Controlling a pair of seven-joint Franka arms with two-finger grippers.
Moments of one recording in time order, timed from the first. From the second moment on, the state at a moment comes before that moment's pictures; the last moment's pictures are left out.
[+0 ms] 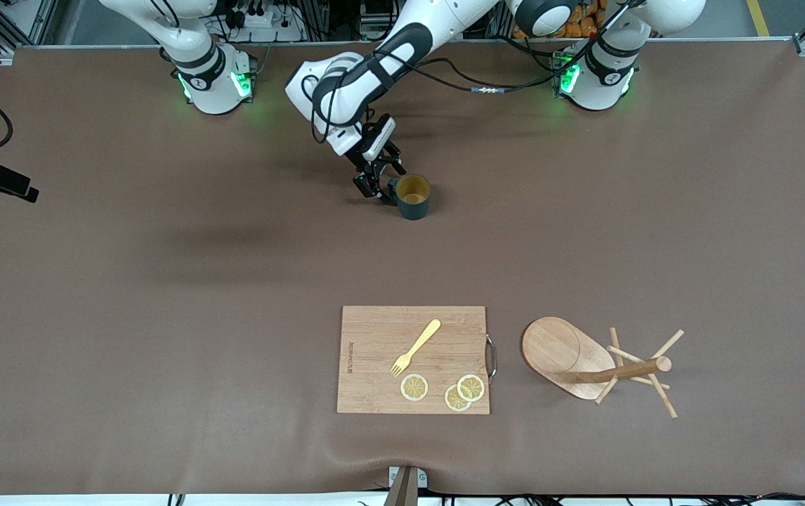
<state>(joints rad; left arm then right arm) -1.17 1.00 -0.17 -1.20 0.68 1.60 -2.72 -0.10 0.03 -0.04 -1.59 -0.02 1.52 0.01</state>
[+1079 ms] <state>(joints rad) -1.16 1.02 -0.17 -1.19 0.67 1.60 -2.73 -0.10 0.03 -0.04 -1.59 -0.02 1.53 0.01</state>
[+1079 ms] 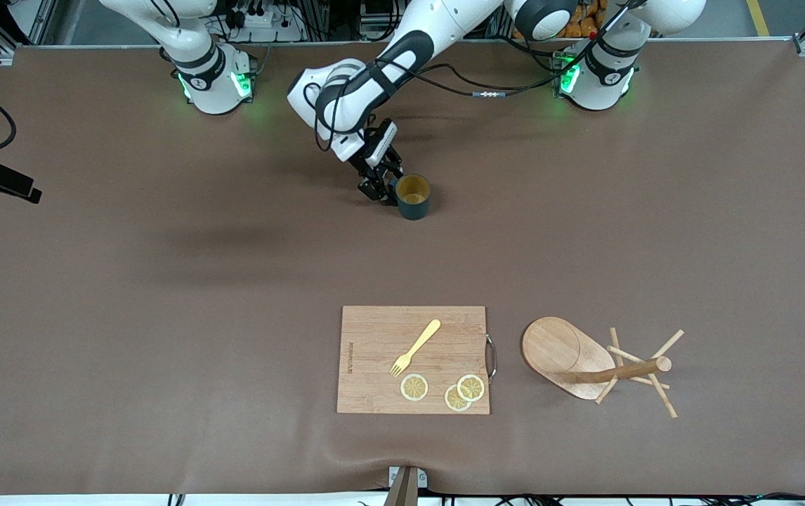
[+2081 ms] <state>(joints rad) -1.17 1.02 -0.17 -1.17 0.67 1.57 -2.73 -0.10 0.03 -0.02 -1.59 -0.02 1.52 0.01</state>
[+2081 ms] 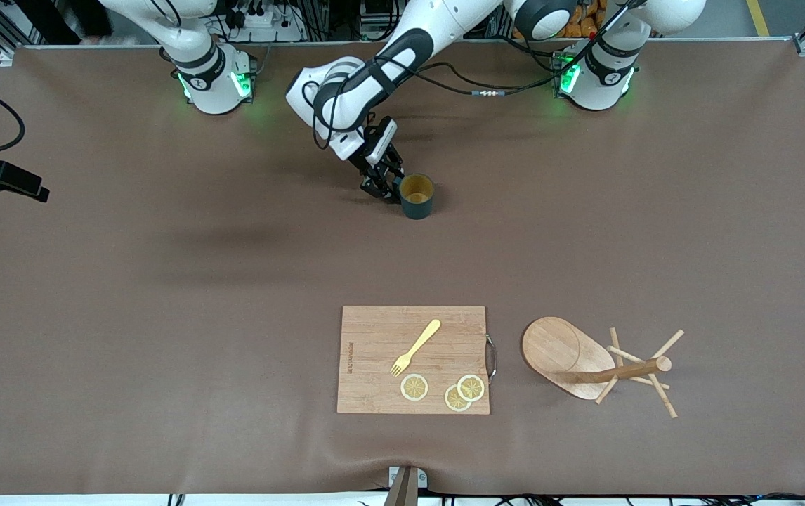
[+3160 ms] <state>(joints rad) -1.10 0.90 -0.18 -1.15 0.58 1.59 -2.57 -0.09 0.03 -0.02 -1.59 -0.02 1.52 0.01</state>
